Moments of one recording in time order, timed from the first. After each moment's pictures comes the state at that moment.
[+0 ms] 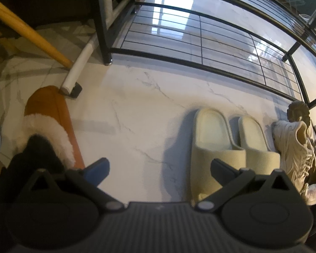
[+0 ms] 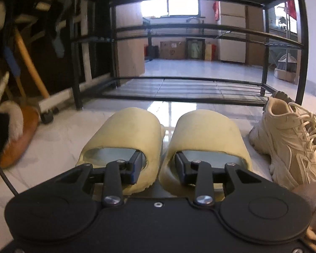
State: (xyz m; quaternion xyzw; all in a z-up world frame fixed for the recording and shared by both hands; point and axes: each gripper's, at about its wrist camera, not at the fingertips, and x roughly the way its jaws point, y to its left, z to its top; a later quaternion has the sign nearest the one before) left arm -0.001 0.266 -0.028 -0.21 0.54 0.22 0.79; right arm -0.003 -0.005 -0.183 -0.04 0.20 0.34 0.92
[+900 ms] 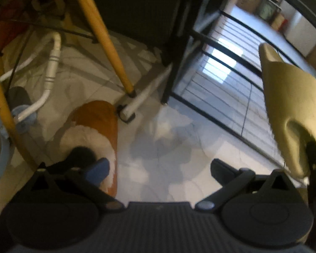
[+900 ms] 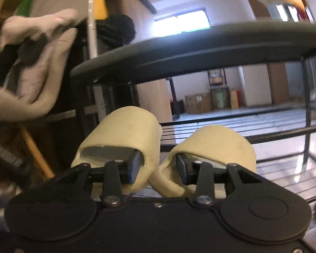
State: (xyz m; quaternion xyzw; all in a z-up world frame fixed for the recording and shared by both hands) left arm -0.054 0.357 0.027 -0.33 0.40 0.38 0.76; right arm 0.108 0.114 -0.018 0.07 0.10 0.40 0.91
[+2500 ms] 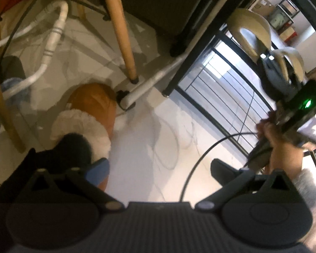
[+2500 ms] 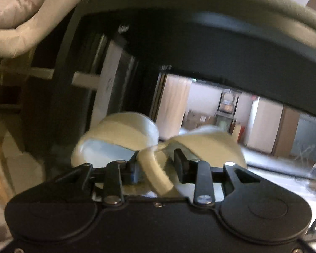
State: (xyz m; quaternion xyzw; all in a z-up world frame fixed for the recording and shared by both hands) left arm -0.057 0.377 0.008 -0.41 0.42 0.35 0.74; right arm 0.172 0.324 -0.037 -0.12 0.00 0.40 0.91
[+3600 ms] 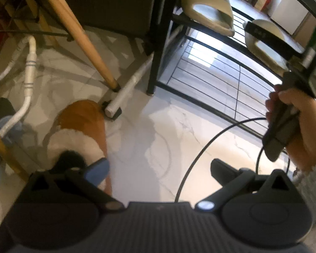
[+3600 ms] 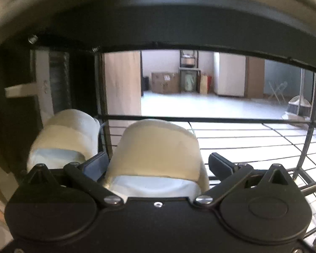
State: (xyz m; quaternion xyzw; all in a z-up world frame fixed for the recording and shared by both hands) left arm -0.028 0.346 0.009 -0.29 0.46 0.31 0.78; right arm 0.225 0.303 -0.002 -0.04 0.16 0.29 0.94
